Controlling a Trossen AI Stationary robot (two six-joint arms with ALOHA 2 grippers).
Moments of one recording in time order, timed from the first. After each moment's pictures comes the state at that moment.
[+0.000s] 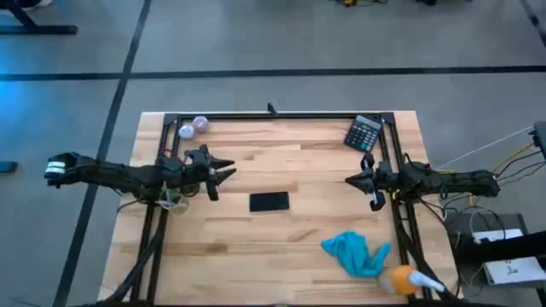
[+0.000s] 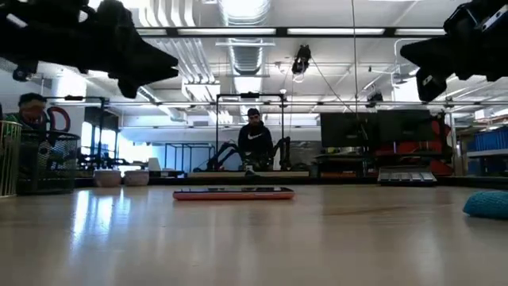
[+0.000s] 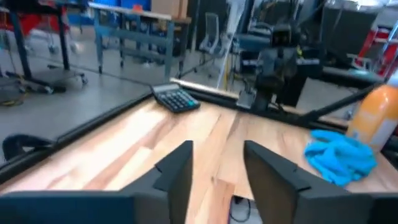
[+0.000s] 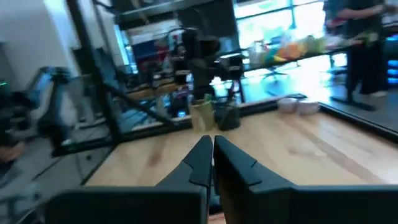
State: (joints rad) left arm 0.00 0.81 0.26 0.46 -0.25 -0.19; right arm 0.03 0.06 0.03 0.17 0.04 0.23
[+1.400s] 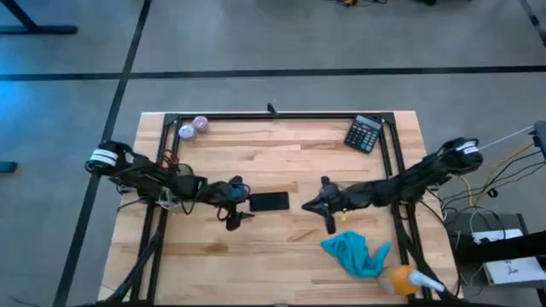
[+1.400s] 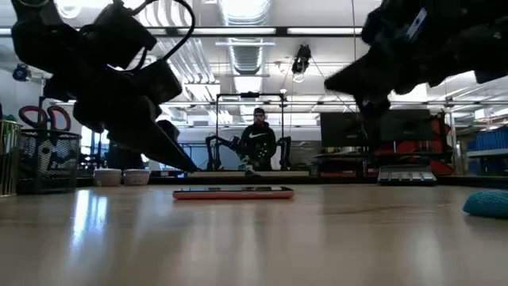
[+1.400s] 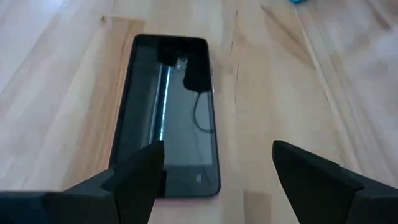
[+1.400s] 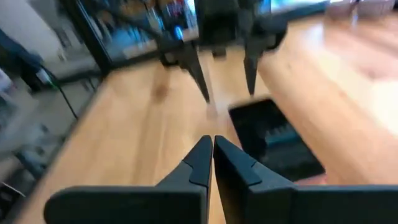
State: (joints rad) left arm -0.14 1.51 0.46 0.43 -0.04 -0.18; right arm 0.26 1.46 0.44 0.71 0.17 0.34
